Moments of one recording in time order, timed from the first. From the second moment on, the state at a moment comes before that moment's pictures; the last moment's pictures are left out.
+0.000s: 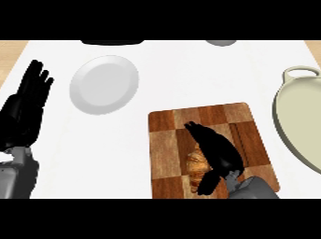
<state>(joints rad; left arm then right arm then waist) -0.22 0.21 0.10 -1.65 0.07 0.15 0.26 -0.19 -0.16 0.50 -1.49 0.73 0.27 0.42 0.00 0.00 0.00</state>
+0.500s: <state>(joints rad) -0.21 0.21 0.13 -1.64 0.08 0.12 0.24 -0.22 -0.15 0.48 -1.38 0.82 0.26 0.26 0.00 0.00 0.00</state>
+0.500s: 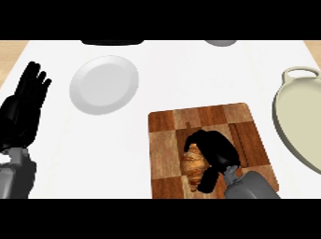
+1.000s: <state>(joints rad) -0.20 0.19 0.13 -1.65 0.05 0.12 0.24 -0.11 -0.13 0.51 -1.47 0.91 0.25 0.23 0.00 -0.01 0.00</state>
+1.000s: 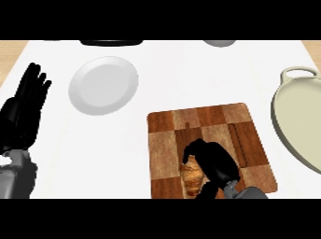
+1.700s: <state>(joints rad) -0.17 0.20 0.15 -1.67 0.06 0.10 0.25 0.23 -0.16 0.66 -2.00 1.05 0.15 0.44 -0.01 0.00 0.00</state>
